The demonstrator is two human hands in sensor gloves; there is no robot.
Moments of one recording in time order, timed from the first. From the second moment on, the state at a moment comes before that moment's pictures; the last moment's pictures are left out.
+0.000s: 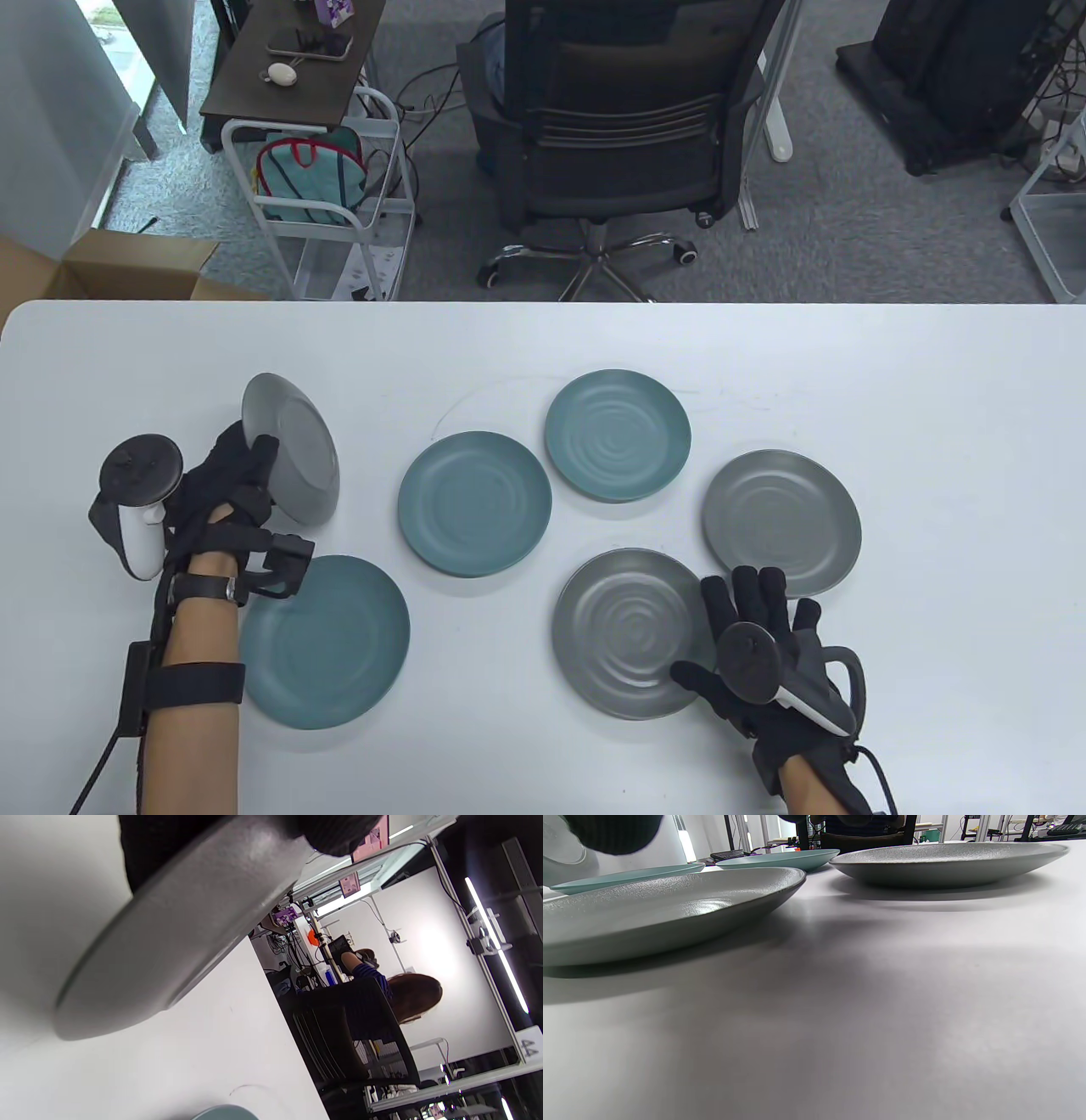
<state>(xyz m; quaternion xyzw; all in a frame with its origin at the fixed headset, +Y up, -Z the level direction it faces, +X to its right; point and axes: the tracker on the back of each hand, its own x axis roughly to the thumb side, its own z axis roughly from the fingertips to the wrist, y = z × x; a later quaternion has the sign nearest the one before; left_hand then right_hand) -0.369 -0.702 -0.307 -0.01 0.15 0.53 0.83 0.198 -0.766 -0.165 0.07 0.11 0.99 0.07</state>
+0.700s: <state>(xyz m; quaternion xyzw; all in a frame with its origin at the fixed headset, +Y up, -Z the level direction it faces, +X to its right) -0.423 -0.770 -0.301 -0.07 0.30 0.56 0.77 0.197 -0.767 -0.166 0.07 0.12 0.99 0.07</state>
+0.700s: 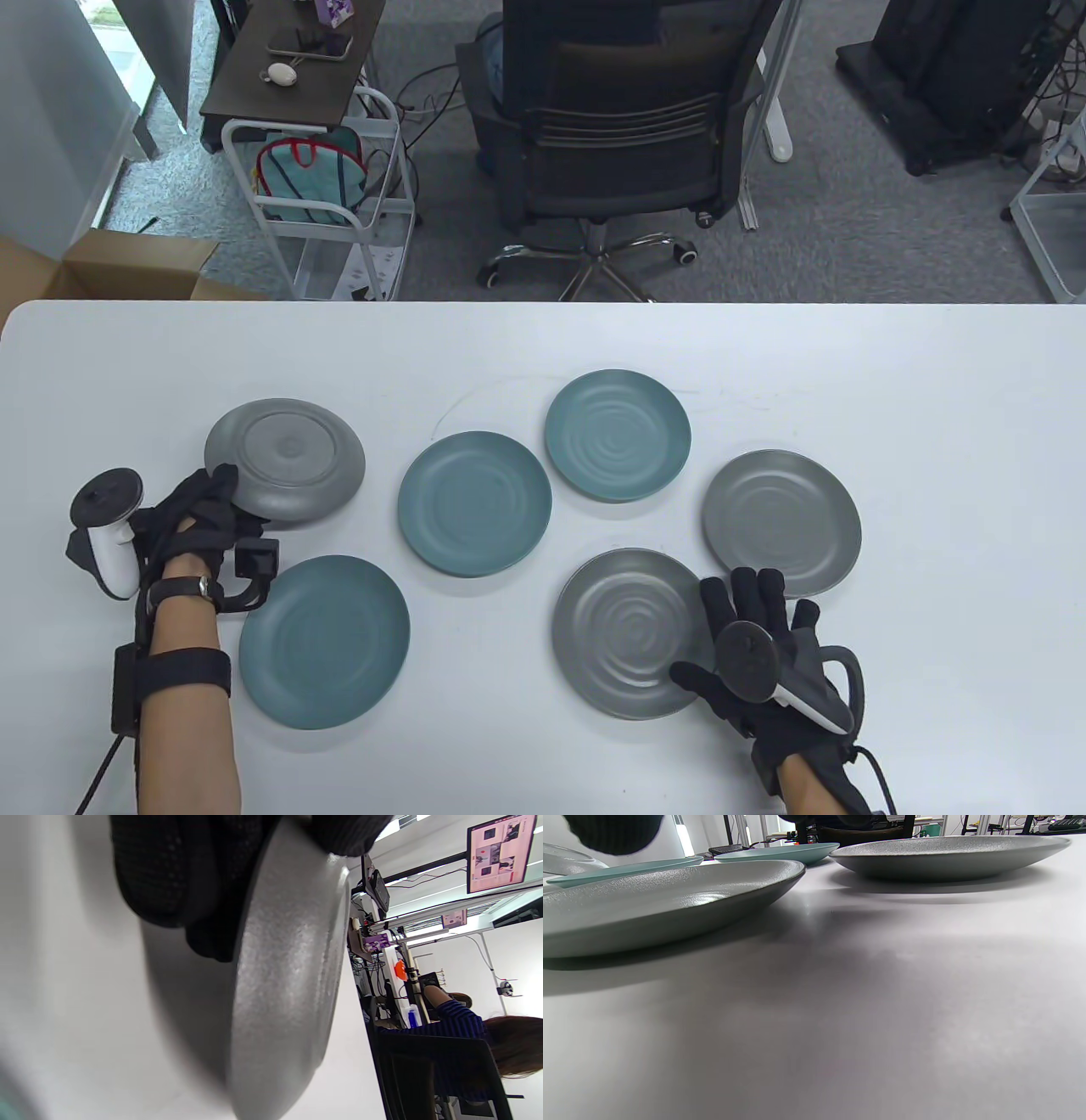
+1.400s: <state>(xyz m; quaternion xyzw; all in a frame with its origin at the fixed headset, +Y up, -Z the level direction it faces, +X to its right) -0.426 -0.783 -0.304 -0.11 0.35 0.45 0.81 0.197 -0.767 -0.166 0.07 0.12 0.99 0.06</state>
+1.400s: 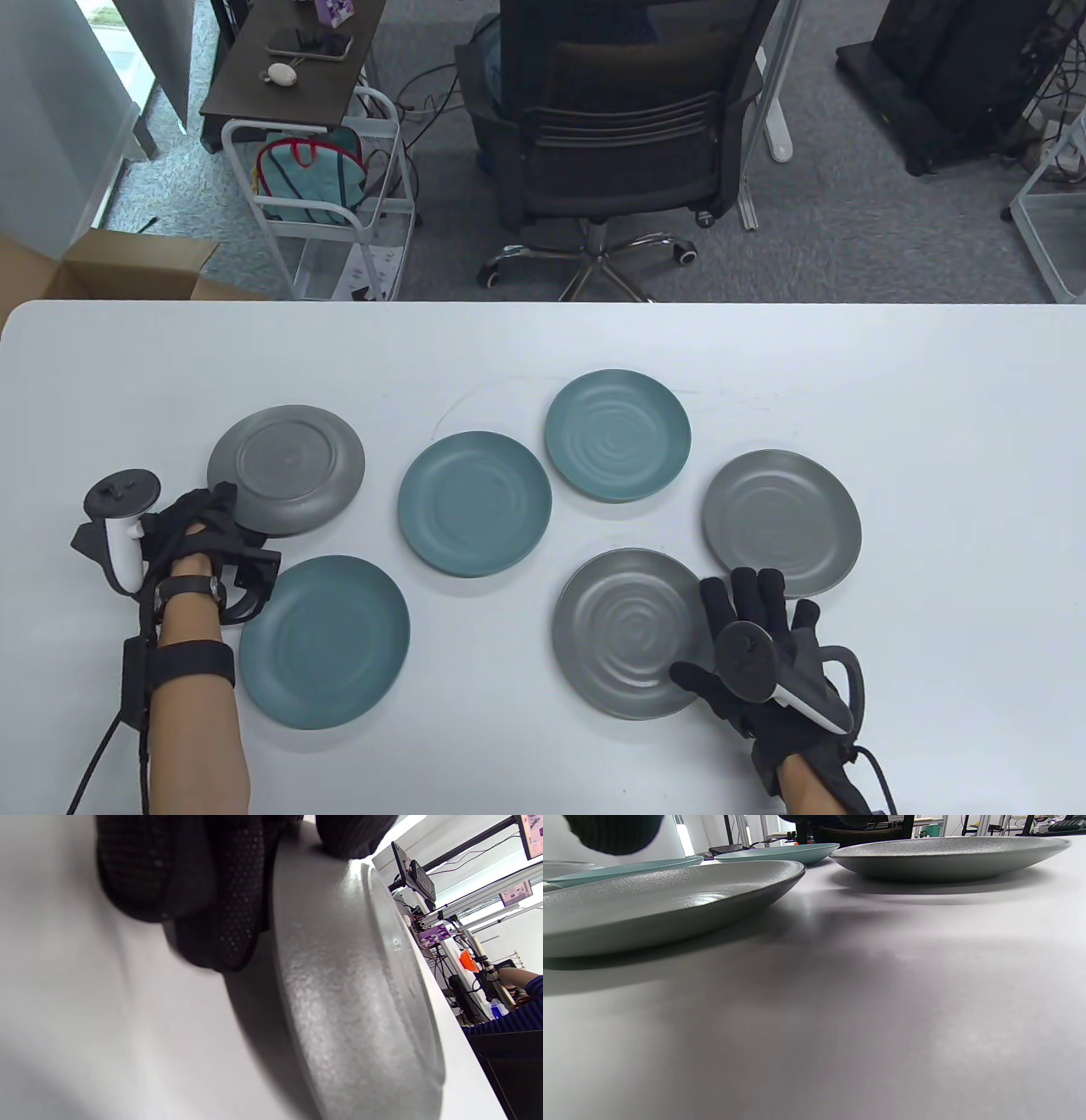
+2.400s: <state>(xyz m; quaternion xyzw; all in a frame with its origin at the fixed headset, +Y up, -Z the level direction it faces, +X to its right) -0.420 -0.771 -0.310 -0.14 0.37 0.31 0.87 0.196 -0.768 -0.166 0.08 0.12 0.99 0.06</state>
